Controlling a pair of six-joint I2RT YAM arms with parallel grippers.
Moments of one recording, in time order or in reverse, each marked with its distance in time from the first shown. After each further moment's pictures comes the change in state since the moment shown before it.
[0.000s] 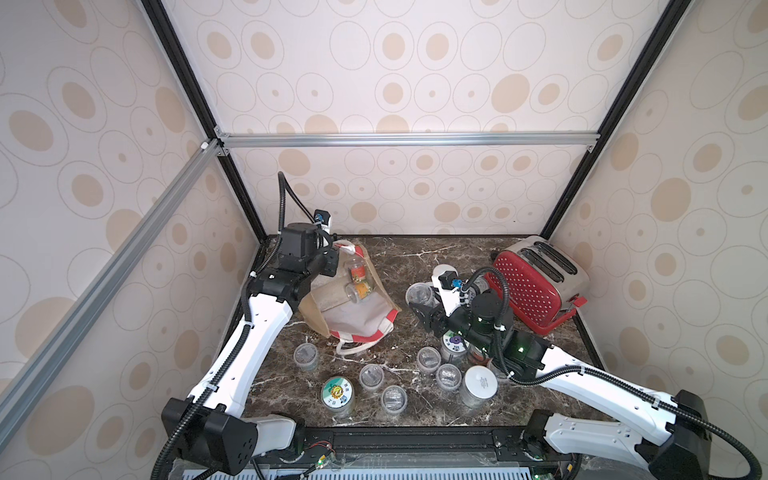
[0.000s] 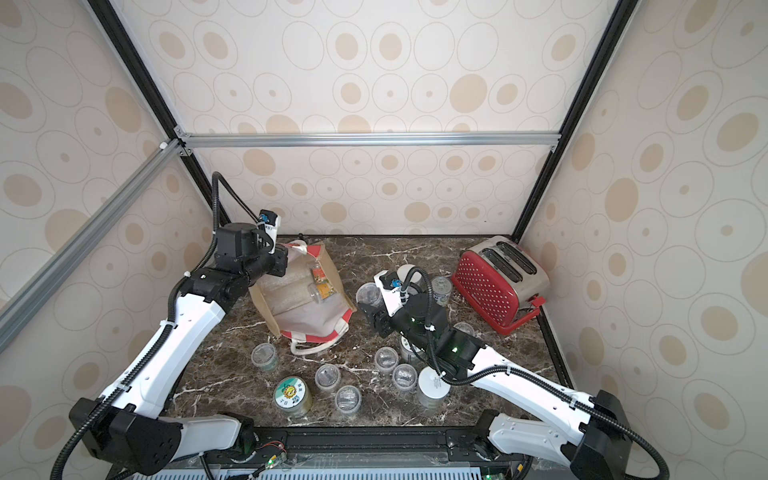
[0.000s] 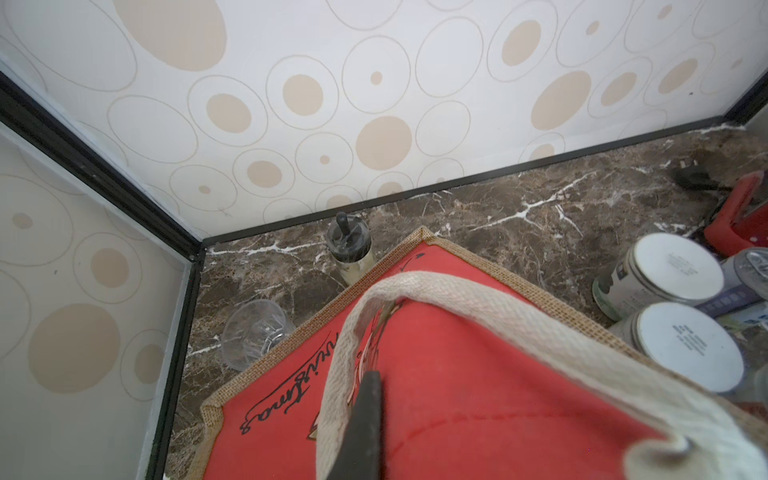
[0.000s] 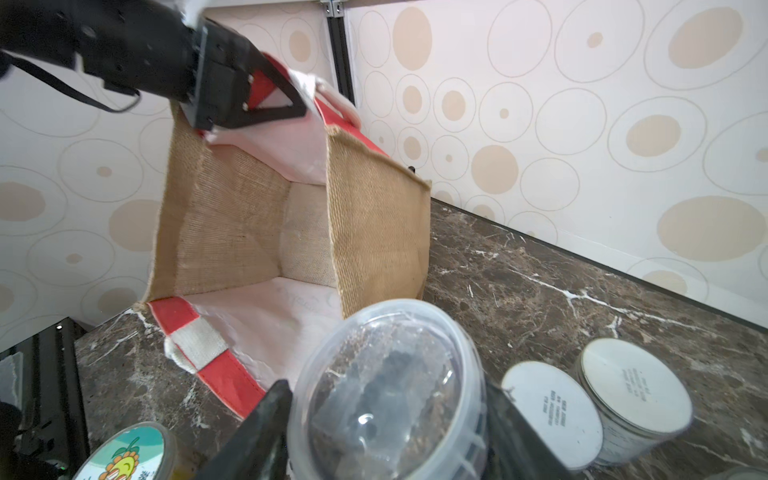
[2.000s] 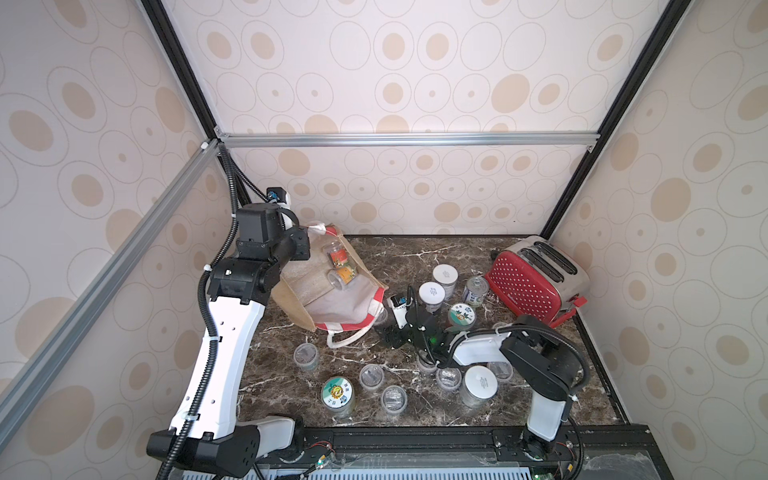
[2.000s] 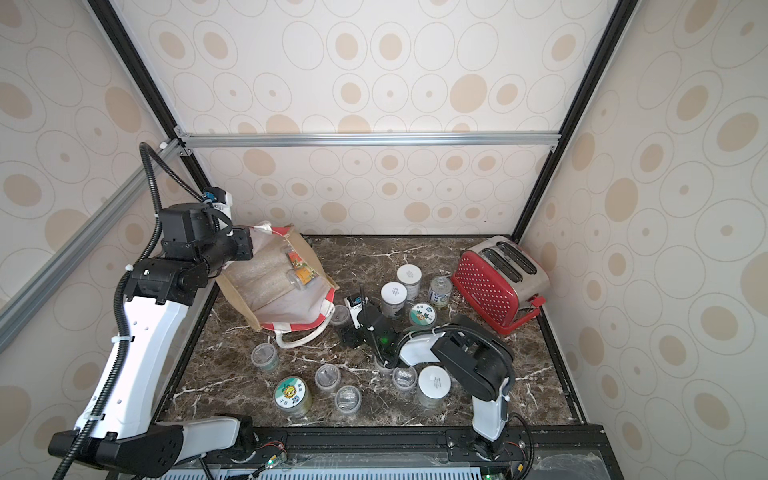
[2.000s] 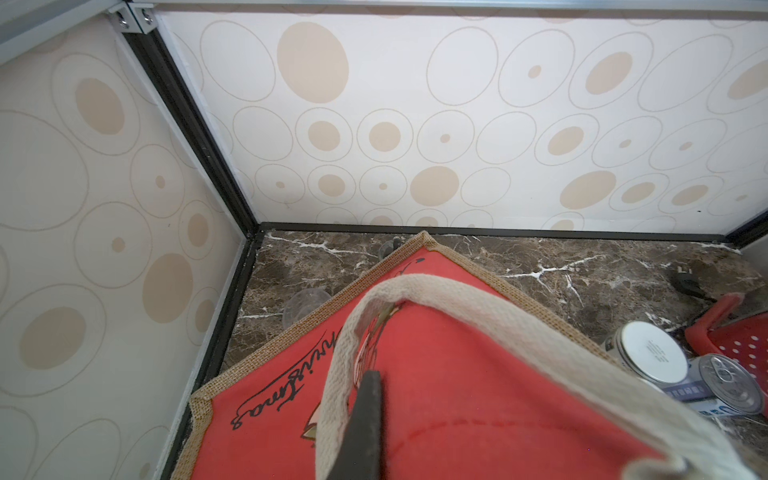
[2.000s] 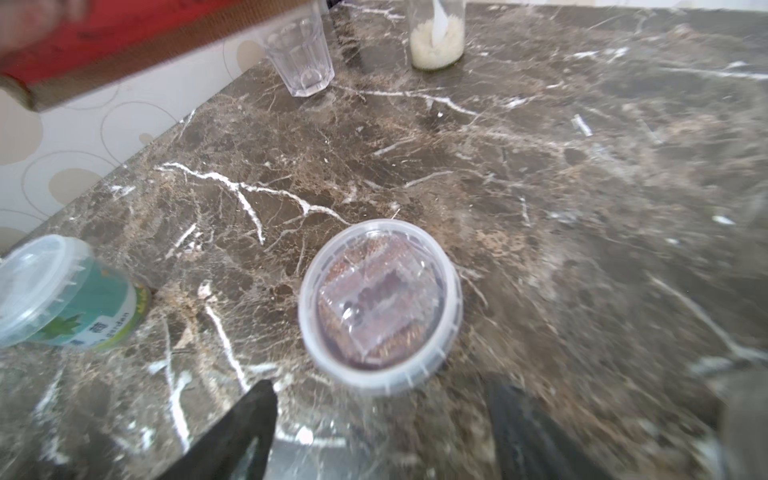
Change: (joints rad) left arm 0.121 -0.026 0.280 -0.268 -0.006 -0.147; right arm 0.023 0.713 0.014 0.443 -0.067 0.167
